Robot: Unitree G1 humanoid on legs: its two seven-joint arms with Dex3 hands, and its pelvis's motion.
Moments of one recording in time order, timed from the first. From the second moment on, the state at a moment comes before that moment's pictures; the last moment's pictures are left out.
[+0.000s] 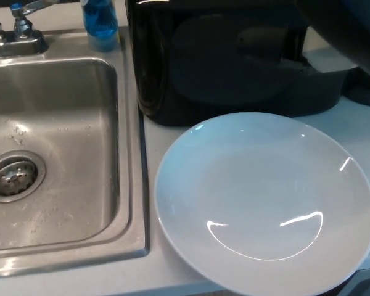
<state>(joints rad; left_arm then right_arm) 0.24 0.18 0.37 1.20 -0.17 -0.34 0.12 -0.73 -0.48 0.15 -0.51 -0.81 0.01 0.29</state>
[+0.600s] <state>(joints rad) 0.29 0.17 0.38 1.17 -0.17 -0.36 0.10 -0.64 -0.51 0.14 -0.60 -0.79 -0.01 0.34</state>
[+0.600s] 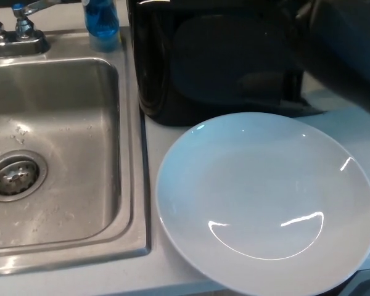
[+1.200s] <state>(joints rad) 0.30 0.17 0.38 1.19 -0.17 -0.36 0.10 -0.68 -0.59 0.09 -0.49 -0.94 0.09 0.39</state>
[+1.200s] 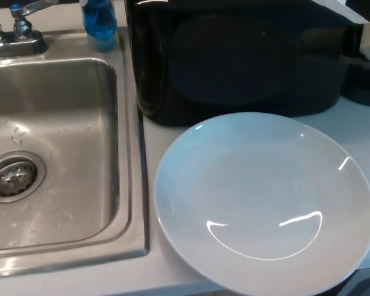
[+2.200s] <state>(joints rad) 0.33 0.17 0.39 1.27 -0.17 -0.37 0.10 -0.84 -0.40 0.22 -0.12 -1.05 0.20 0.29</state>
